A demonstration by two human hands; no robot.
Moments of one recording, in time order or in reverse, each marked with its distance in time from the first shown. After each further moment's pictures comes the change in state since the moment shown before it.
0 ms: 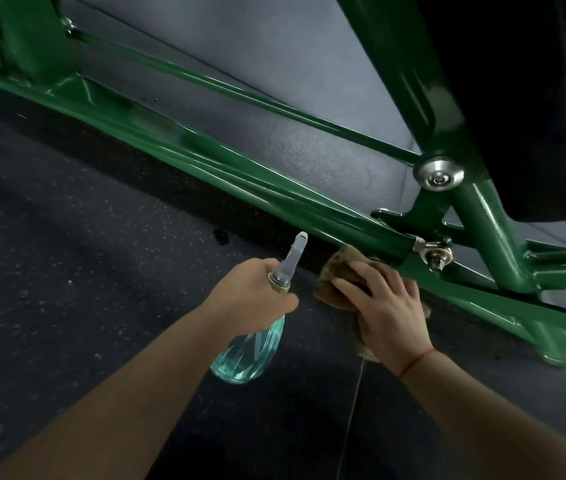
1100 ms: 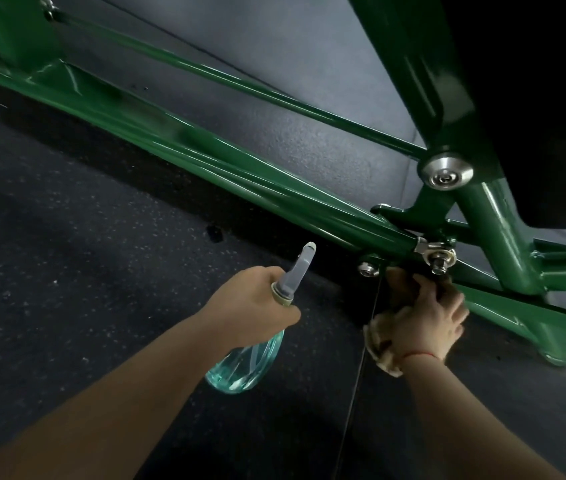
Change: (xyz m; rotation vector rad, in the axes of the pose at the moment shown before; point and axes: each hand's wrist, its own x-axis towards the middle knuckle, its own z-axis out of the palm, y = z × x) left_hand 0.005 -0.001 0.011 0.036 -0.053 0.038; right_hand -0.004 0.022 0.017 0.275 -0.042 1.091
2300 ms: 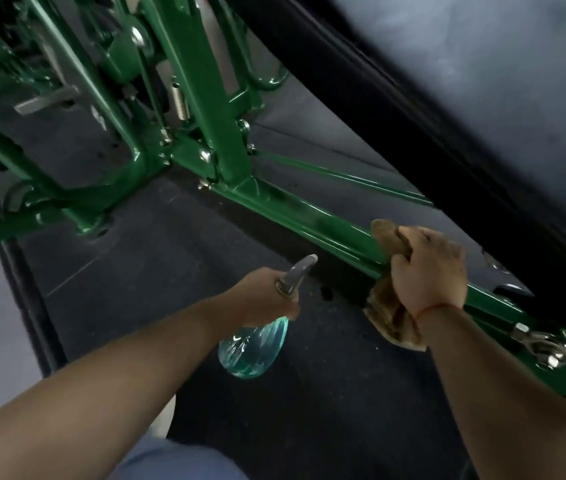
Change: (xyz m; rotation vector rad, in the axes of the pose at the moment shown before) left_hand -0.062 0.037 -0.107 0.155 0.331 -0.289; right_hand 0.005 -0.186 -0.077 0.275 -0.218 -0.711
